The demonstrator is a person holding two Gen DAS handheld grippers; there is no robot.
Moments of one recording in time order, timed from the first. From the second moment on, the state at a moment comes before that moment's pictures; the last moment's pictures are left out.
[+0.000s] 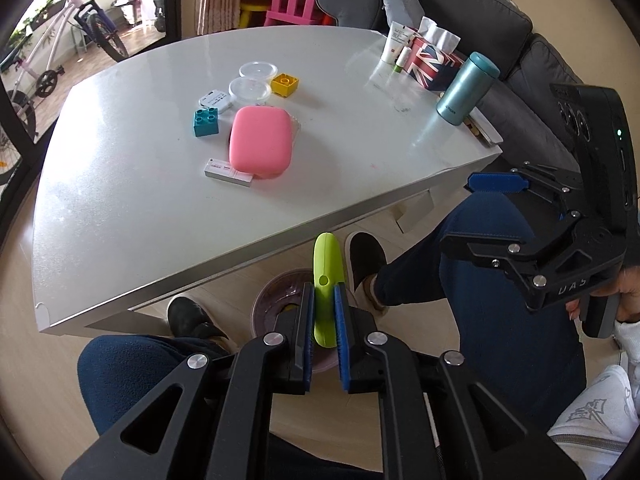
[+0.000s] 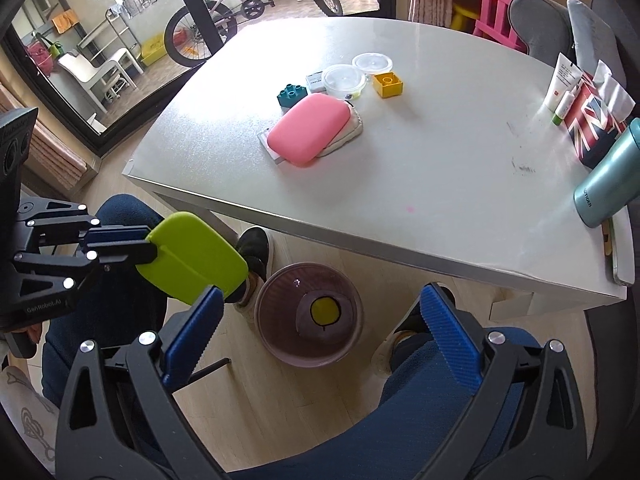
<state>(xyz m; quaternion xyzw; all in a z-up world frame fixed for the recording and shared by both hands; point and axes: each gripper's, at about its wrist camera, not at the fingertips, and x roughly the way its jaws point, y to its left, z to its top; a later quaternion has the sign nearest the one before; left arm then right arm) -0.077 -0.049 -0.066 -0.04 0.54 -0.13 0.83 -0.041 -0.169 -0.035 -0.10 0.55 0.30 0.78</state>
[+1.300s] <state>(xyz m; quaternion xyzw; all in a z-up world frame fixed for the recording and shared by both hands) -0.009 -0.024 -0.061 -0.06 0.52 -0.08 0.85 -0.026 -0.159 -0.029 -0.10 0.54 0.29 0.78</state>
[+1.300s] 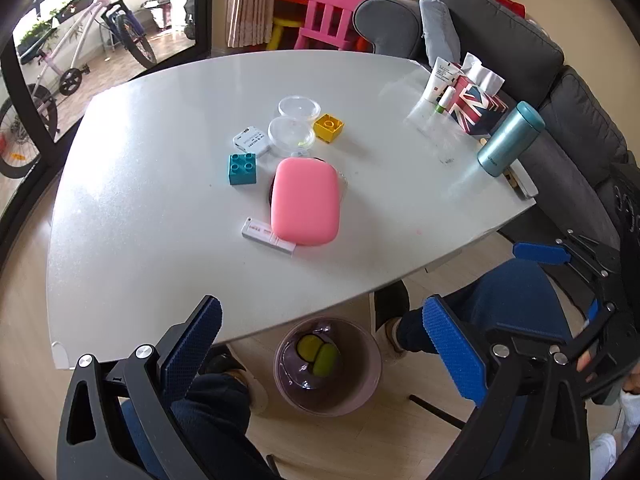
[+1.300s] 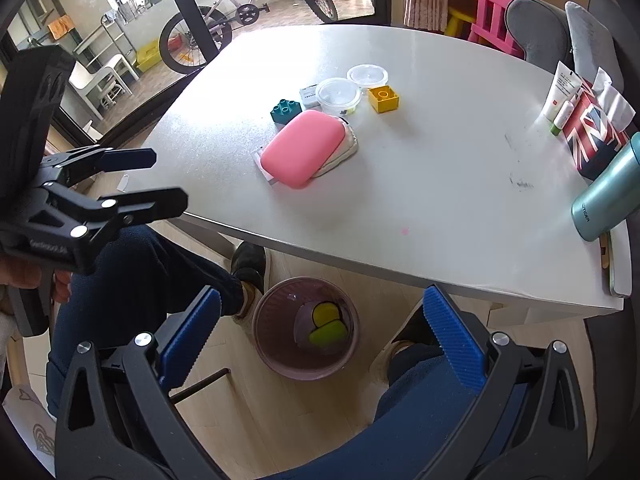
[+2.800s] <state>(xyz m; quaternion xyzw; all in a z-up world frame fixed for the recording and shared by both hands) 0.114 -0.040 -0.142 -0.02 0.58 -0.05 0.81 0.002 -0.182 -0.052 -0.07 0.57 0.27 0.77</state>
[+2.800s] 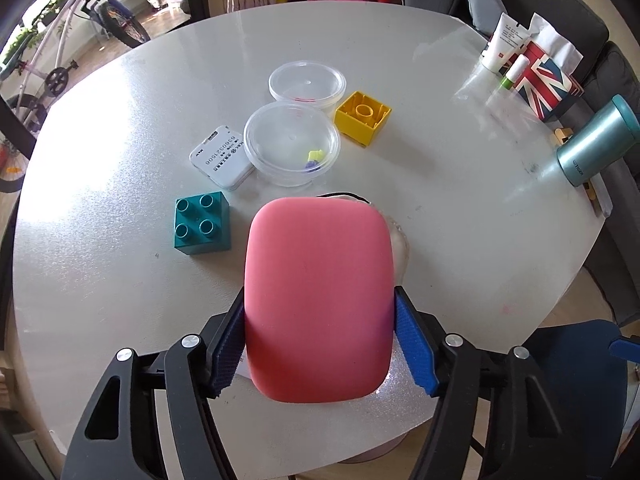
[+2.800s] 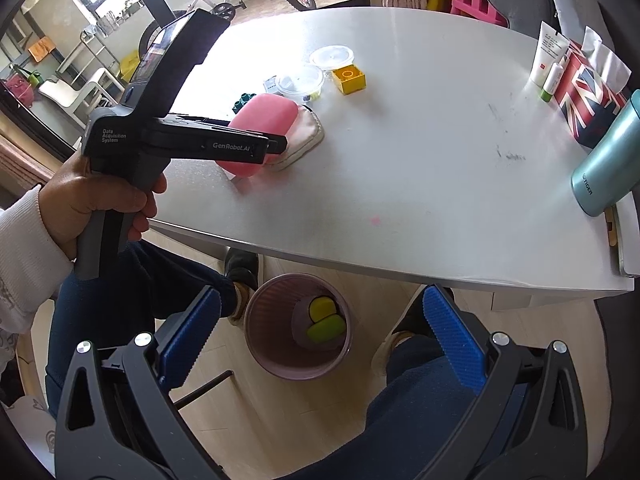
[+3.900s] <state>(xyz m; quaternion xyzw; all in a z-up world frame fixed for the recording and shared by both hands) 0.041 0.027 -0.058 -0.07 0.51 -0.01 0.86 0.090 -0.064 -0.078 -0.13 0.56 0.31 0.76</state>
